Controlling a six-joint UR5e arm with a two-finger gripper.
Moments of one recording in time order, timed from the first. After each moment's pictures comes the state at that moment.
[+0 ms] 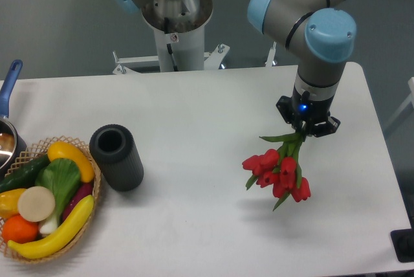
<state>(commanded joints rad) 2.68 -1.89 -1.54 -1.16 1.55 1.28</state>
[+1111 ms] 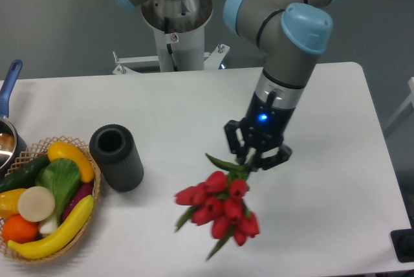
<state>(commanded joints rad) 2.56 -1.87 -1.53 -1.02 0.80 0.96</state>
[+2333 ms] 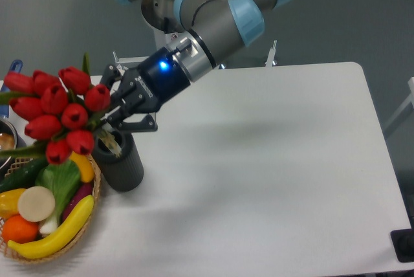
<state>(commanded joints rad) 2.48 -1.69 -1.84 -0.72 0.22 0.94</state>
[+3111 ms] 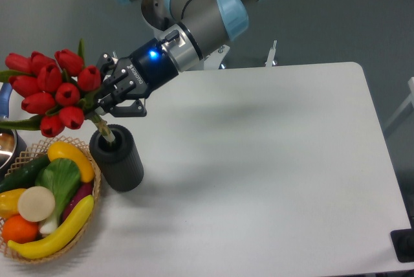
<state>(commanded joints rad) 2.48 -1.67 -1.99 -0.72 0.23 1.11</state>
